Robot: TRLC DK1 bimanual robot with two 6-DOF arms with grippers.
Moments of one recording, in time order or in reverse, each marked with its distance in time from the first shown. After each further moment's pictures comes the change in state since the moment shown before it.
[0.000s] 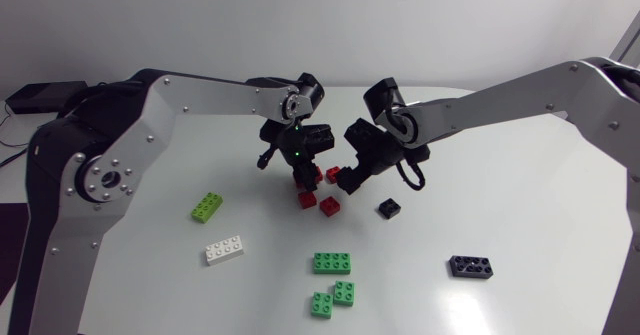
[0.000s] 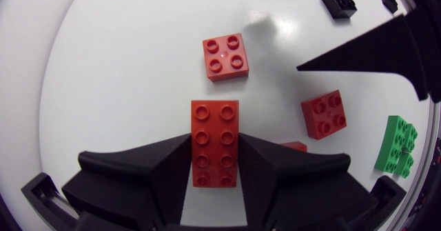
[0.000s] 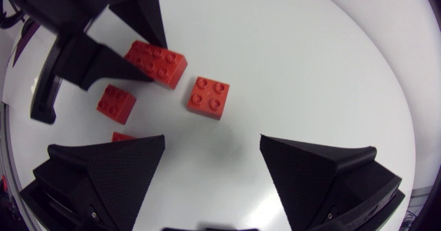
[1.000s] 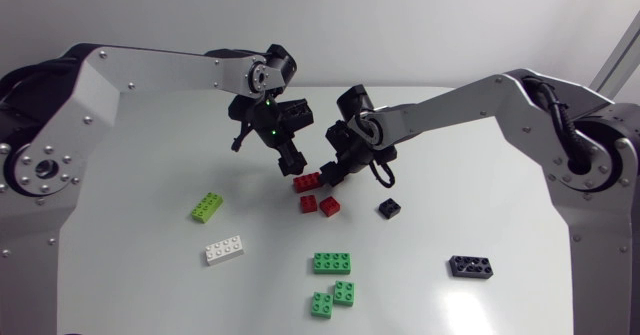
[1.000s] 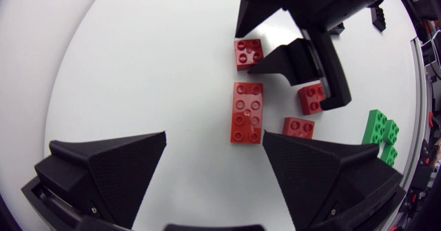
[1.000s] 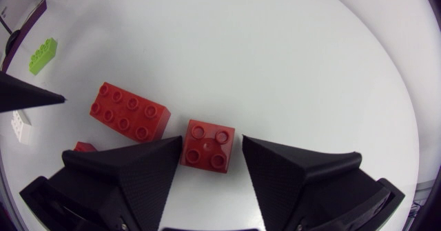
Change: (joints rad) left arm 0.083 -0.147 -0.061 -0.038 0.062 -0.018; right arm 0.058 0.190 0.185 0.007 0.077 0.108
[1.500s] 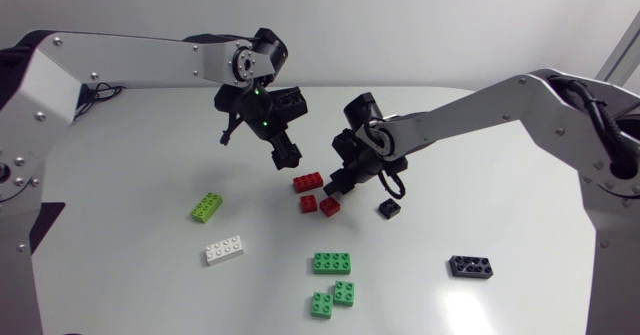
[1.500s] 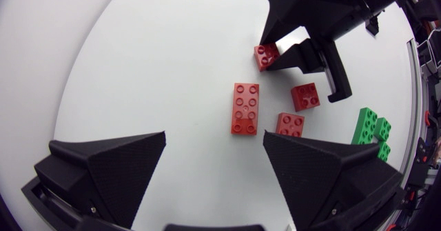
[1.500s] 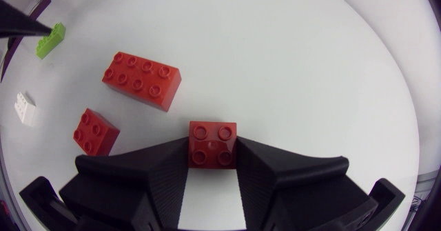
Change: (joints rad) left arm 0.008 -0.095 -0.057 0.005 0.000 0.000; right arm 0.001 -0.100 -0.164 0.050 0.008 0.003
